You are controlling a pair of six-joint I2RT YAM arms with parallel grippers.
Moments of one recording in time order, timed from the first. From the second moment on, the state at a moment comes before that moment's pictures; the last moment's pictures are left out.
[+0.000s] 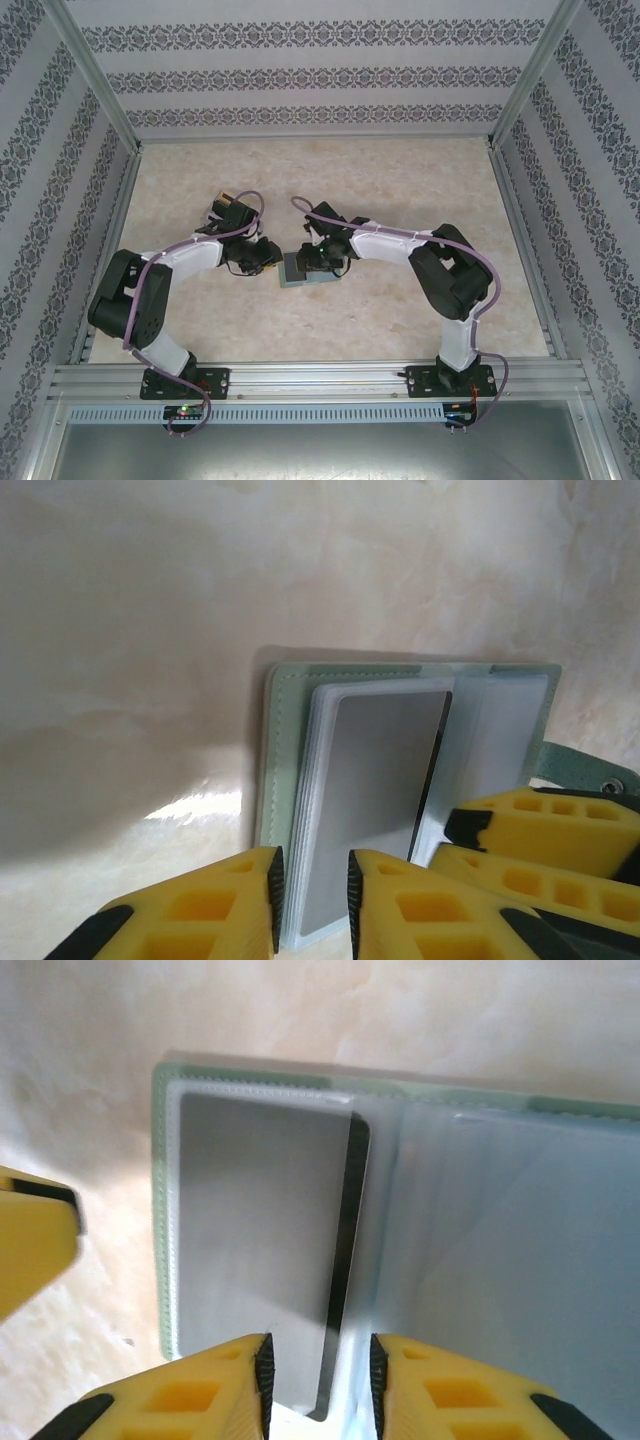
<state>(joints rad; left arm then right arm) -0.34 1.61 0.86 -0.33 0.43 -0.79 0.72 1.90 1.20 -0.40 -0.32 0.63</state>
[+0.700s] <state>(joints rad) -0.37 1.71 0.91 -0.32 0.45 -0.79 0.67 1.92 1.17 -0.26 -0.40 0.77</state>
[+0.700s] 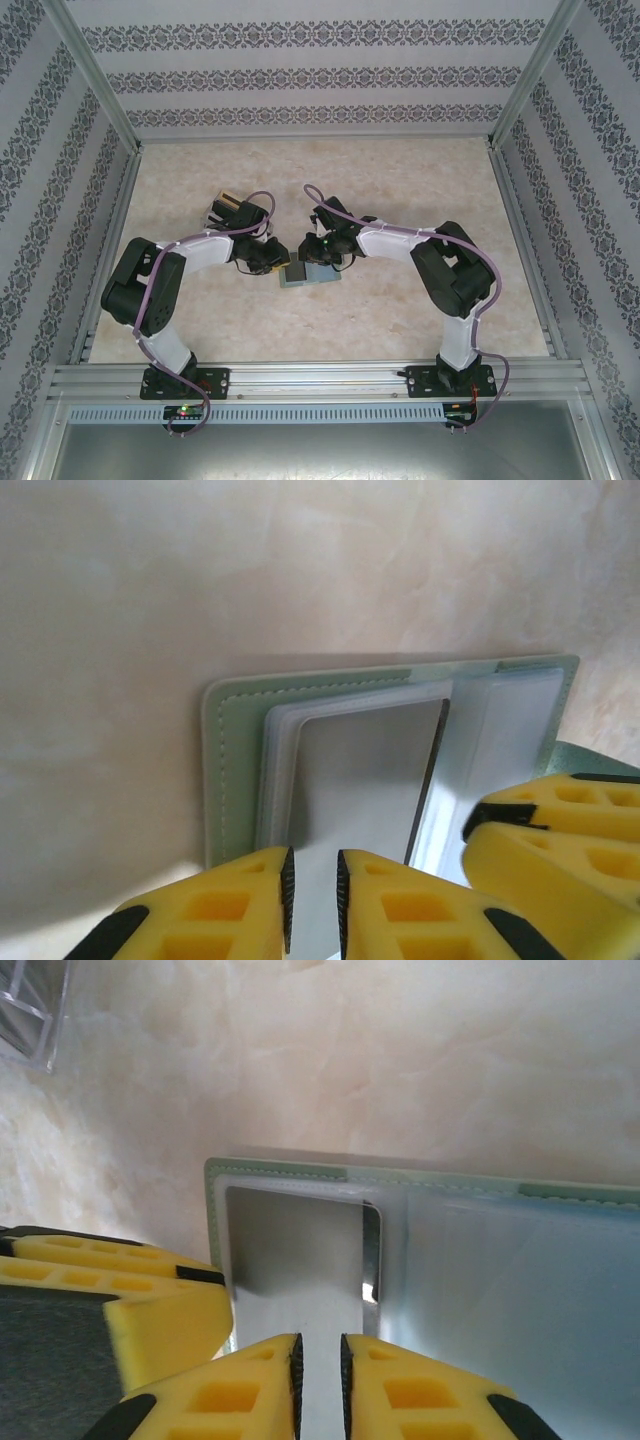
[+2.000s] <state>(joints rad) -0.38 1.75 0.94 -0.31 0.44 -0.78 0.64 1.96 1.14 -0.21 -0.46 0.77</state>
